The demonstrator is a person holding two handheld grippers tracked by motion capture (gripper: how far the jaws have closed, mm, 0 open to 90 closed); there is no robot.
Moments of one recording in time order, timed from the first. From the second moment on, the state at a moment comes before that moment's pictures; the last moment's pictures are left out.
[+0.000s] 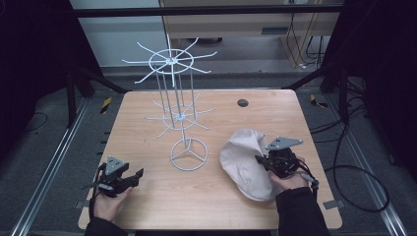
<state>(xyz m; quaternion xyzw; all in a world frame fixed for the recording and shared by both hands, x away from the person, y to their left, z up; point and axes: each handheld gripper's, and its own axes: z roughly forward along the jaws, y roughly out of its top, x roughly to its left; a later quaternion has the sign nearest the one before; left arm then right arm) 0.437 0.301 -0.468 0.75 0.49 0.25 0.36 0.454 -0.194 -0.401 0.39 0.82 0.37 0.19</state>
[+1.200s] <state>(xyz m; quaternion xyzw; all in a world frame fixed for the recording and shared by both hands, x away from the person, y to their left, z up) 0.439 0.300 -0.469 0.75 0.49 0.25 0.36 0.417 -0.221 -0.331 0.35 0.72 0.52 0.30</state>
